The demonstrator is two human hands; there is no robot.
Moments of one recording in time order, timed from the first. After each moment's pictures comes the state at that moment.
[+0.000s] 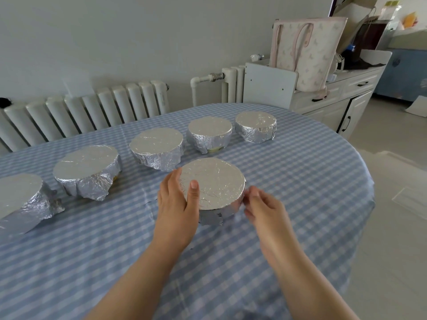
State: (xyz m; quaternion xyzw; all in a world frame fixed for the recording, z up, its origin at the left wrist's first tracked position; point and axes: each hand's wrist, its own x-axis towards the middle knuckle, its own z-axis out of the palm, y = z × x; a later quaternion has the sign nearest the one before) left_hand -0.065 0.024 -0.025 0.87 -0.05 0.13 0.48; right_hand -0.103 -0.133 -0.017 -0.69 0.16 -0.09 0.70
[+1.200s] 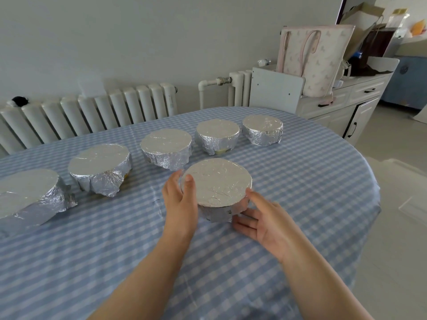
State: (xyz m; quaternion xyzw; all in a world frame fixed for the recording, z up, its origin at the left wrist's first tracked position) left_hand -0.060 0.026 -0.027 0.73 0.05 0.08 0.67; right_hand -0.104 -0.137 -0.005 -0.52 0.19 0.10 0.82
